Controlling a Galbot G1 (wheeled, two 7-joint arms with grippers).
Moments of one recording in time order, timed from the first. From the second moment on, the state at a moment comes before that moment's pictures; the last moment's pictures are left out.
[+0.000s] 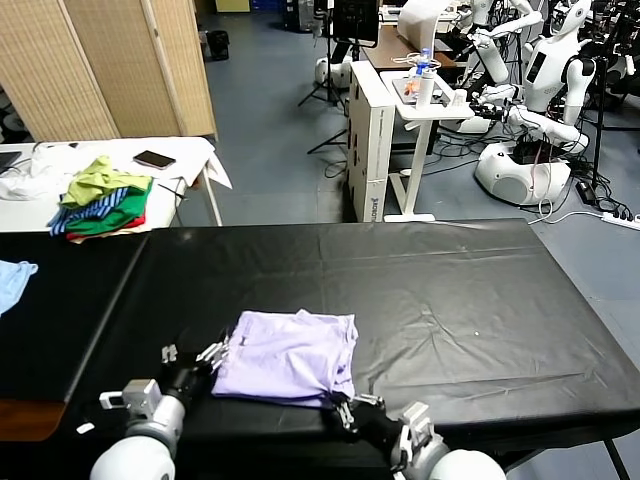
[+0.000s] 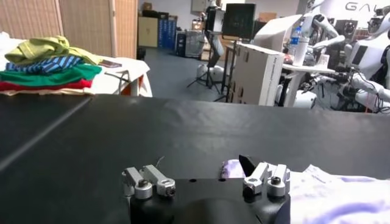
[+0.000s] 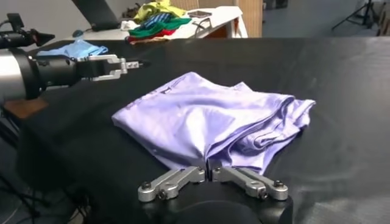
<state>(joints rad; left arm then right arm) 1.54 -1.24 -0.53 -2.12 -0.44 0.34 -0.18 -1.43 0.99 0.11 2.24 0.52 -0.59 0.04</state>
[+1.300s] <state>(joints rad) 1.57 -1.35 -0.53 -2.00 -0.68 0.24 0.01 -1.60 1.04 0.44 2.34 0.60 -0.56 0.08</state>
